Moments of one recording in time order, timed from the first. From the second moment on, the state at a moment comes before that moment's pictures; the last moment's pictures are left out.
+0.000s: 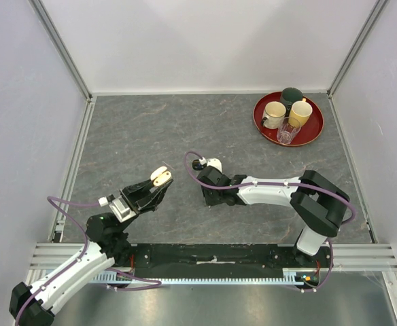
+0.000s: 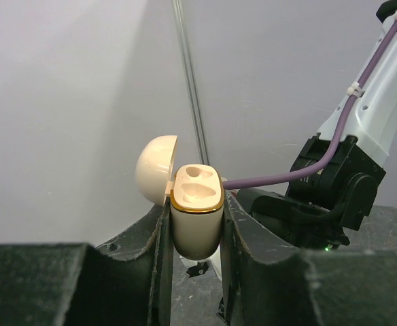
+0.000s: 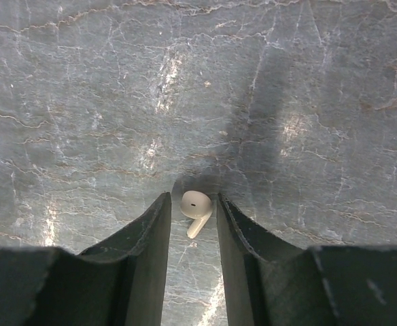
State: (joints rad) left arm -0.71 0.31 0.05 0.92 0.24 0.05; right arm 1.00 1.70 0.93 -0.23 0.22 0.68
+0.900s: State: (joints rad) left arm -0.71 0.32 0.05 0.92 0.24 0.05; right arm 1.03 1.72 0.96 -0.28 0.26 0.66
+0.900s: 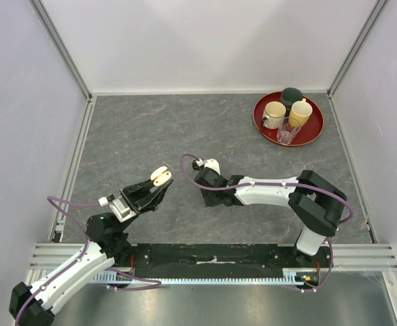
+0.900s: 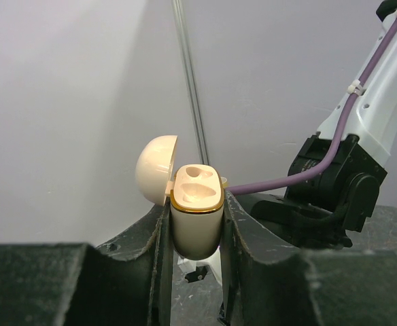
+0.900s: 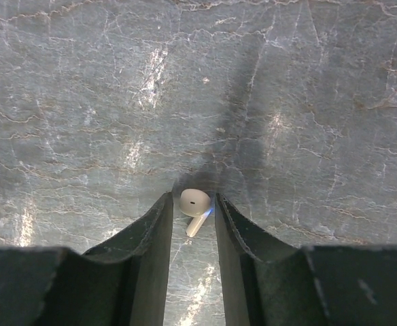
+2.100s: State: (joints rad) left arm -0.71 0.32 0.05 0.92 0.24 0.05; right arm 1.03 1.74 0.99 -0.30 0.29 0.65
